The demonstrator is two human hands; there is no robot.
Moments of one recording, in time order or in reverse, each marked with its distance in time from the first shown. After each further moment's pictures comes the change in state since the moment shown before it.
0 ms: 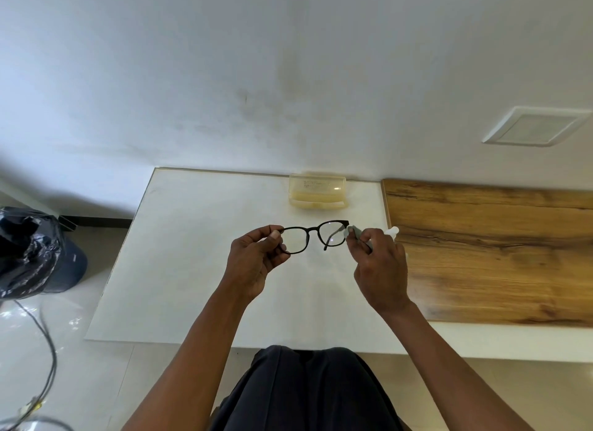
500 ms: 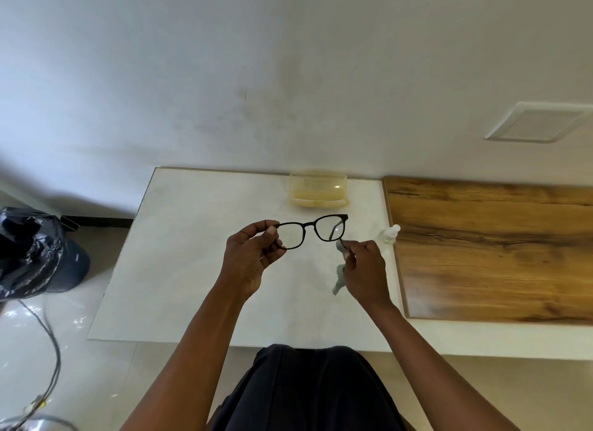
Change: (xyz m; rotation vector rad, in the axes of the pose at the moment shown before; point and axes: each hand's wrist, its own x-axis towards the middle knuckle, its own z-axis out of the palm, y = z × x) left_hand 0.004 0.002 -0.006 0.016 0.022 0.028; right_hand -0.001 -0.022 0.013 0.608 -0.441 0.593
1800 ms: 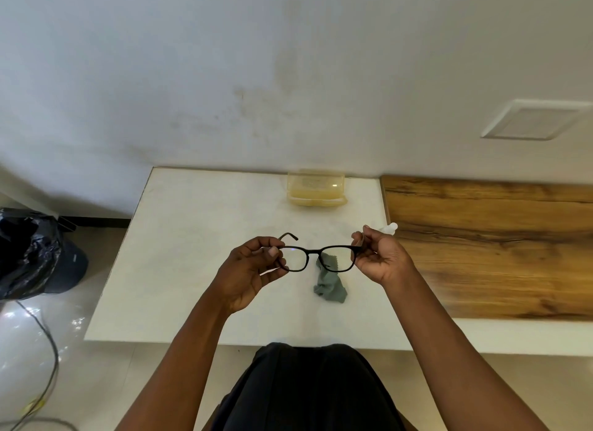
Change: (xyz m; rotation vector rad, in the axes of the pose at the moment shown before) left_hand -0.009 -0.009 -0.020 0.028 -0.274 -0.120; right_hand 0.034 -0.021 -0.041 1.564 -0.031 1.046
